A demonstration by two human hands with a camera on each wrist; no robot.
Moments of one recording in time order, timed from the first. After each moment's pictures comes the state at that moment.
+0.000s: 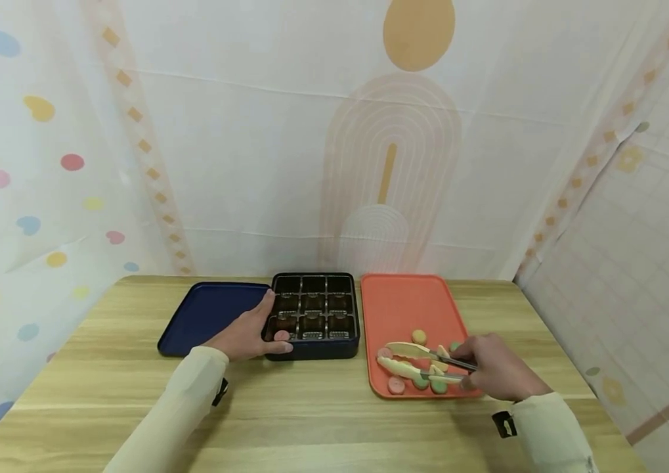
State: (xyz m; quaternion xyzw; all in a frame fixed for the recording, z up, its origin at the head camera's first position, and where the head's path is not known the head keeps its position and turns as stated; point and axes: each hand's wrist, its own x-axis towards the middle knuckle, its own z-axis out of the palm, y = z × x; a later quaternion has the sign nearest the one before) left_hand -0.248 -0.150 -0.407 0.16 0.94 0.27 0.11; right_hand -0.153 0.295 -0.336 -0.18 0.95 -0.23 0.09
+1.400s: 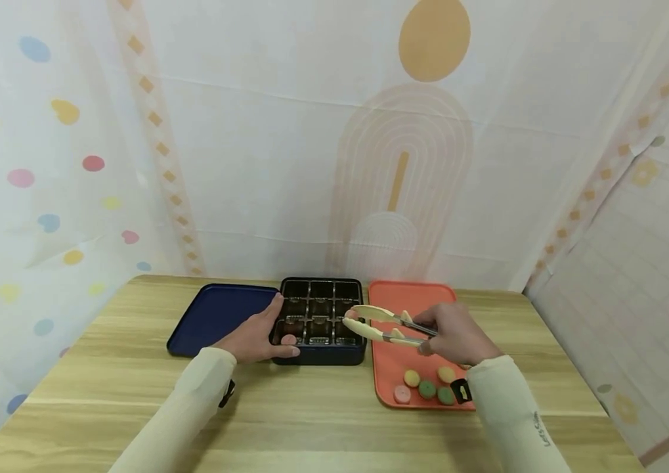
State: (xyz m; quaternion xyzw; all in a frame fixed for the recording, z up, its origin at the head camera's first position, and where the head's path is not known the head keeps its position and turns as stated) left_hand -0.252 -0.140 -0.412 0.16 0.94 0.28 0.12; right_hand -0.200 0.238 -0.311 -0.19 0.95 -0.25 0.04
